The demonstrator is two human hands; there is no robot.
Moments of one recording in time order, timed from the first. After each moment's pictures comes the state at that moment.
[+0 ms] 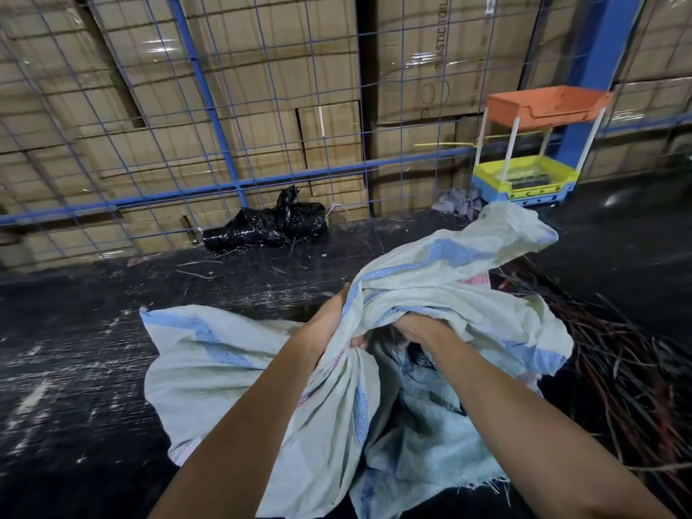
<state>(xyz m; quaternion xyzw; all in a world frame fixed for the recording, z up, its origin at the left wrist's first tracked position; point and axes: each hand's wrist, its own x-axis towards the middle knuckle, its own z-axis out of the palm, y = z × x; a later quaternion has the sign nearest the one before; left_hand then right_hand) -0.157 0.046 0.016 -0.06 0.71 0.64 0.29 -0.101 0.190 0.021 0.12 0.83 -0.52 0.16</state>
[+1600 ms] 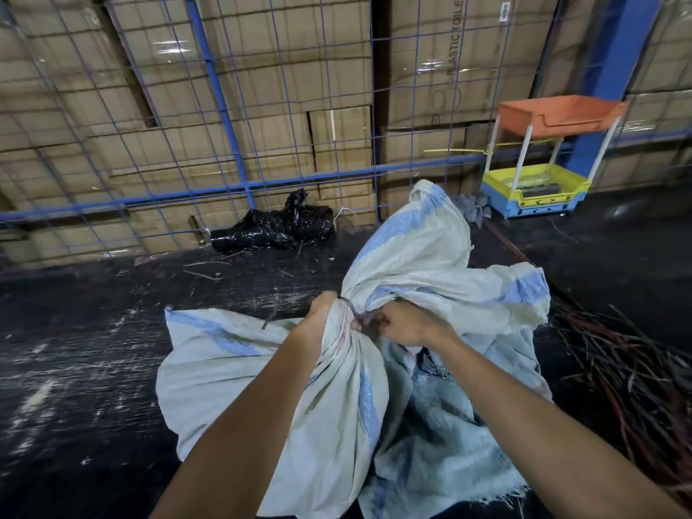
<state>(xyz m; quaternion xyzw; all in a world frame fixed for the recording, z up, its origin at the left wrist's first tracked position) -0.170 0.022 0.044 -0.15 0.72 0.65 0.19 -0.107 0.175 0.043 -0.05 0.94 -0.31 0.12</state>
